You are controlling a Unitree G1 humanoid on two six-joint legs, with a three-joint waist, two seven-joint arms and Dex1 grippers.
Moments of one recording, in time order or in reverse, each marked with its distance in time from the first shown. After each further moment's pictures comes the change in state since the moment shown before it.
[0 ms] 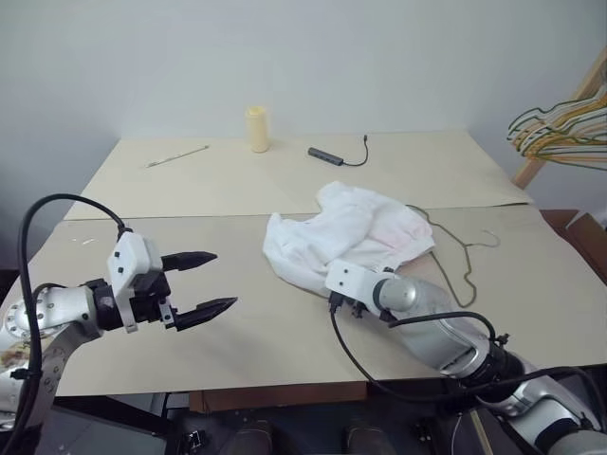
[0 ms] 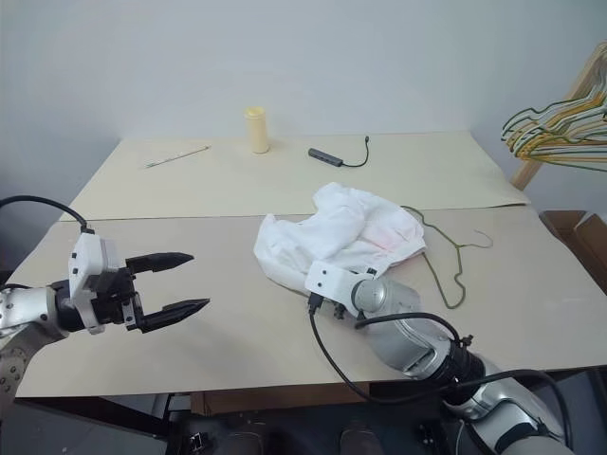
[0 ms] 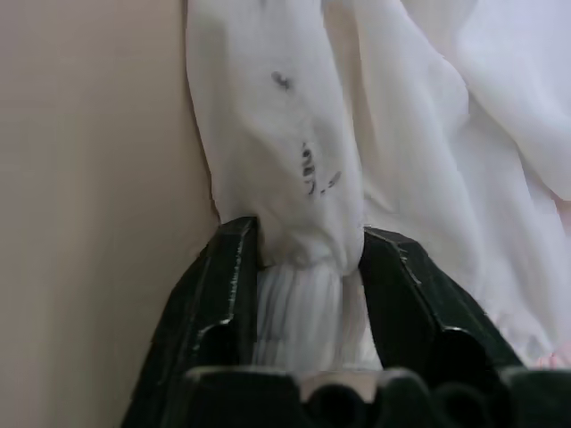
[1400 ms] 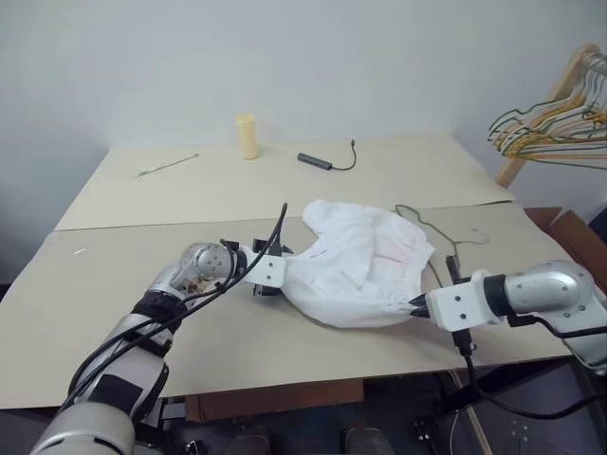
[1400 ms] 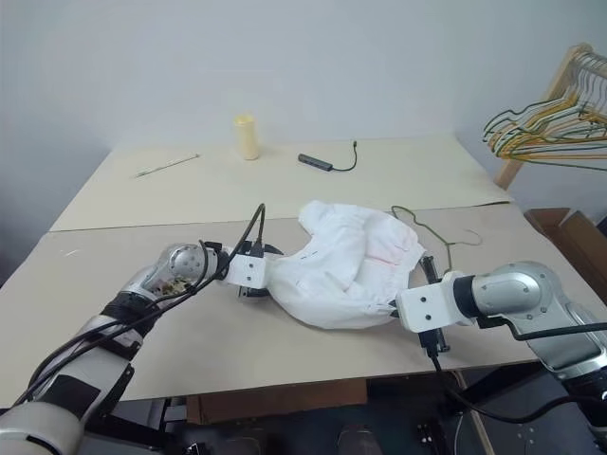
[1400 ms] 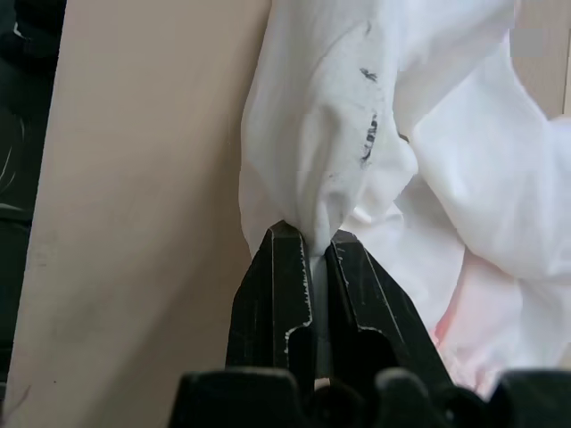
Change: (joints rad) left arm -0.850 -0.368 -0.811 1.298 1.025 -1.041 0.166; right arm 0.346 -0.497 -0.534 0.164 0.326 -1.232 0.517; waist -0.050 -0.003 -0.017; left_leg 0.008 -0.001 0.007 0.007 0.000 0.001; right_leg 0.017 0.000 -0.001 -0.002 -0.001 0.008
